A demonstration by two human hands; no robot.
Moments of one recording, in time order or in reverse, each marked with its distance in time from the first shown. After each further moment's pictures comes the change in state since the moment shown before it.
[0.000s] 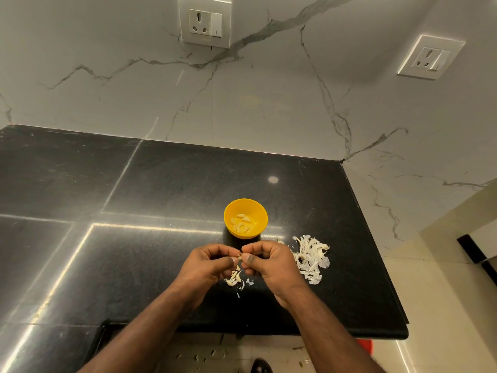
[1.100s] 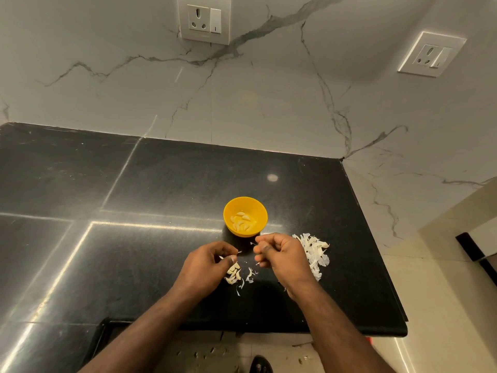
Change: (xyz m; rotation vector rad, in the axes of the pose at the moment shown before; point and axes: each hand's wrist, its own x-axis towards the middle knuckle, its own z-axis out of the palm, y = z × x) left_hand 0.001 0.002 0.002 0.670 0.130 0.215; right_hand 0.008 -0.004 -0.017 -0.139 0.145 -0.034
